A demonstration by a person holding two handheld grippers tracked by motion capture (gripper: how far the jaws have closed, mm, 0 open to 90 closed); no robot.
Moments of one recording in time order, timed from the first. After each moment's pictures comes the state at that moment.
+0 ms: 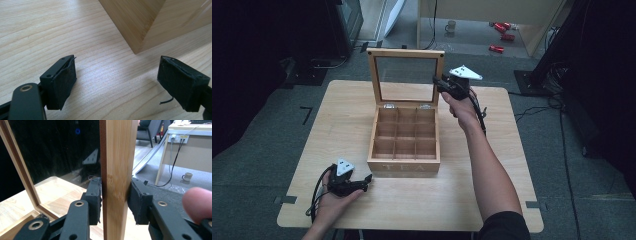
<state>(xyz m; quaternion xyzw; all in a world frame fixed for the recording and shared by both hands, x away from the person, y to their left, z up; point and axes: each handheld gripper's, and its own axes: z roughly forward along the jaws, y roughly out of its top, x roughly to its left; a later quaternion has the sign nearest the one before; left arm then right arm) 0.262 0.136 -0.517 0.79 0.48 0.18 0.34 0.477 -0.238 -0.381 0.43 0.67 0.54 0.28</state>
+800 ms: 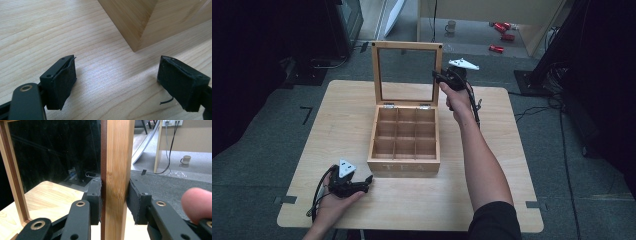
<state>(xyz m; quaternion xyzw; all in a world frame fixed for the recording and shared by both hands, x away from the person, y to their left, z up) 0.260 0.132 -0.518 0.79 0.47 0.19 0.33 0.513 -0.235 -0.383 0.49 0.65 0.53 0.25</state>
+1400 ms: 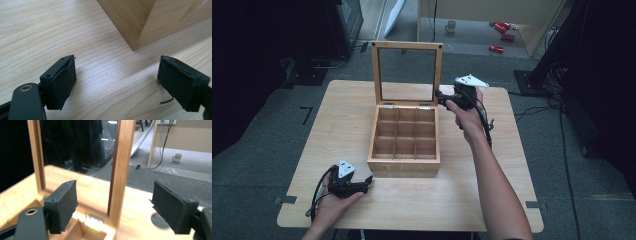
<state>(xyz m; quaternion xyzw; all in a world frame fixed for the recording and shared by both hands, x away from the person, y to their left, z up) 0.259 0.134 -0.518 0.79 0.47 0.19 0.34 0.434 -0.248 -0.377 0.48 0.67 0.50 0.27</state>
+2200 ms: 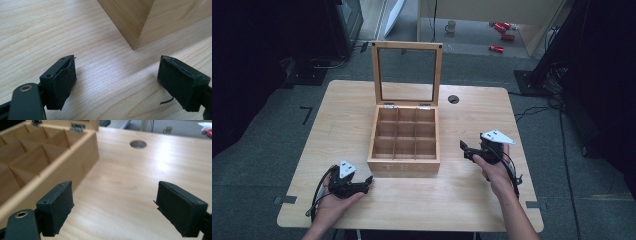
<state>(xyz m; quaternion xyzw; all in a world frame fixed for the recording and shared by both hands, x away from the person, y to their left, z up) 0.259 0.132 -0.518 0.80 0.46 0.20 0.33 0.308 -0.322 -0.465 0.52 0.69 0.44 0.25</state>
